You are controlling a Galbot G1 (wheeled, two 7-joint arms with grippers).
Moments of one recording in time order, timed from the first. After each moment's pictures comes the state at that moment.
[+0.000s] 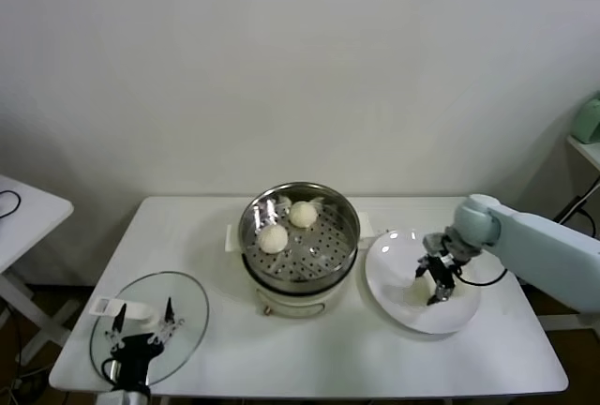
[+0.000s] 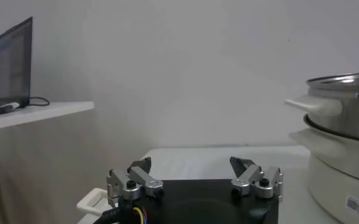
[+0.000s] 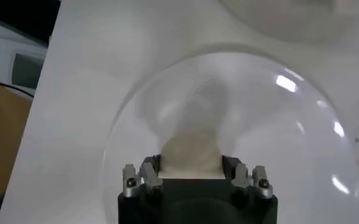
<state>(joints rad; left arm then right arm) 1.68 -1.51 -0.71 -1.93 -0.07 -0.12 -0.07 0.13 0.68 -1.03 1.28 0.03 -0.13 -1.15</state>
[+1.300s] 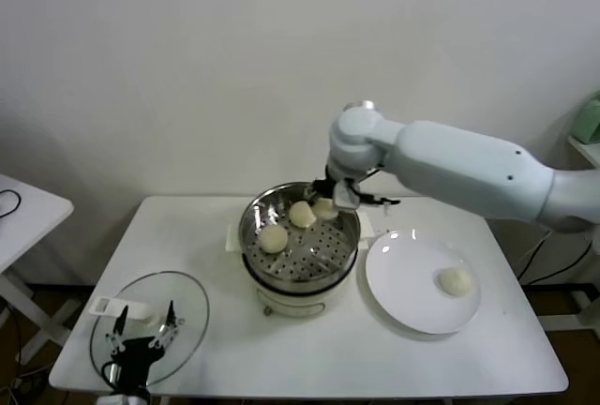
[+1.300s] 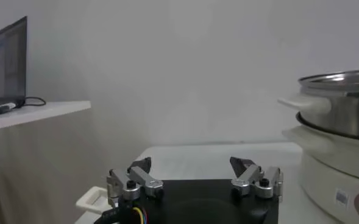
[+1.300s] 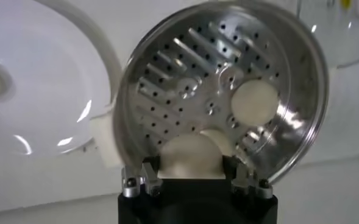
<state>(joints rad) 1.71 -1.51 -0.71 -1.95 -0.06 -0.10 -0.06 0.51 1.10 -1.11 1.48 -0.39 0.41 -1.18</state>
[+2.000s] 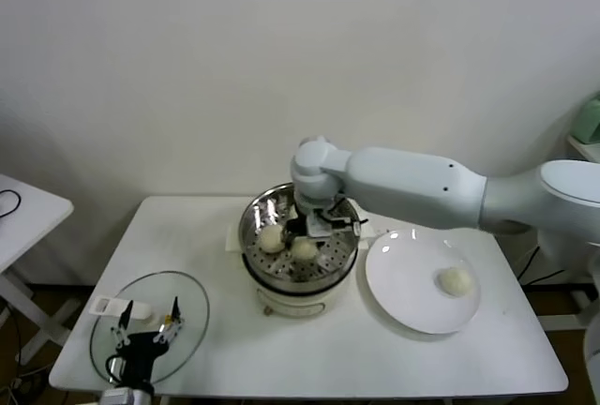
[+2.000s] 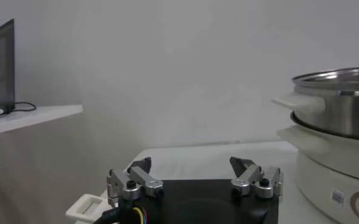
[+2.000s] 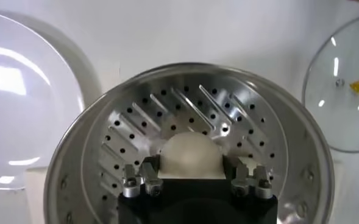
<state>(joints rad) 1.69 -1.50 -0.69 -1.95 -0.04 -0.08 -0.06 0.47 1.23 -1.22 1.39 -0.34 0.55 -1.15</state>
